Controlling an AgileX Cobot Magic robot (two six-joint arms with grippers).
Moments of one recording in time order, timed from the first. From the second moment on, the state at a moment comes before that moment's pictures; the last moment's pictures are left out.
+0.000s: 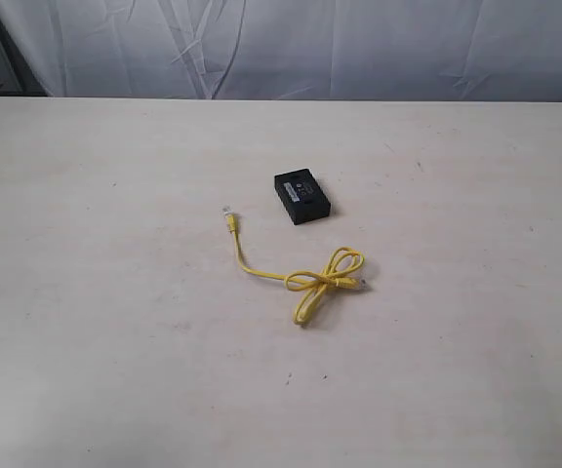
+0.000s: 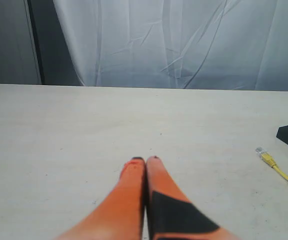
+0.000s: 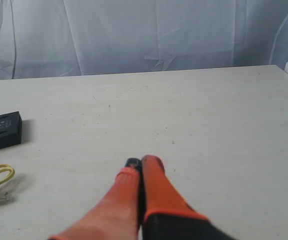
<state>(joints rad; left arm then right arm) -0.06 0.01 0.00 -0.02 0.23 -0.04 -0.01 0.01 0.00 0.06 0.31 0.01</state>
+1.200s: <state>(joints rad) -0.06 0.01 0.00 -0.02 0.18 -0.04 -0.01 0.15 -0.26 0.20 -0.07 0.18</state>
